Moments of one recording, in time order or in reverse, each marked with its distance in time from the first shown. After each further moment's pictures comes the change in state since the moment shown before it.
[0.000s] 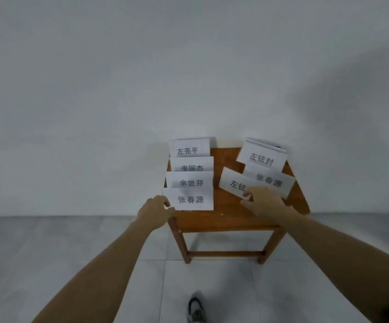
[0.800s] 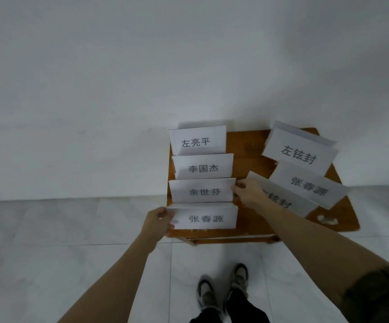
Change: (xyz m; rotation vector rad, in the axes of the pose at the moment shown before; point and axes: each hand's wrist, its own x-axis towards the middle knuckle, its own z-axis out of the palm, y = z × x) left_hand 0.163 -0.055 0.037 -0.761 -0.200 -0.382; right_hand 0.223 -0.041 0.096 0.597 -0.204 0.424
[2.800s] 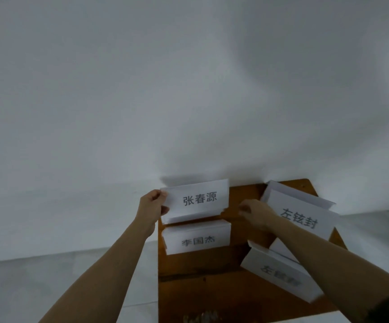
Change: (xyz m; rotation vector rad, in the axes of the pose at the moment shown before) left_hand 0.145 0.216 -0.005 -0.257 -0.015 0.199; right_hand 0.119 -0.066 -0.095 -0.499 -0.015 -0.168
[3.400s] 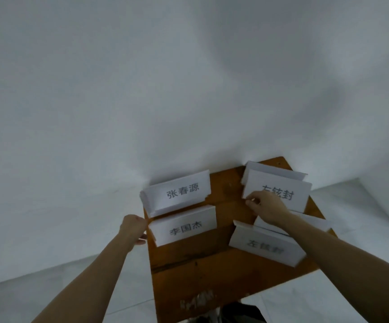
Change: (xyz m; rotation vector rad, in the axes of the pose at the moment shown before) left_hand -0.009 -0.050 -0.023 0.580 -0.001 -0.244; right_hand -0.069 0.046 0.001 0.144 0.249 0.087
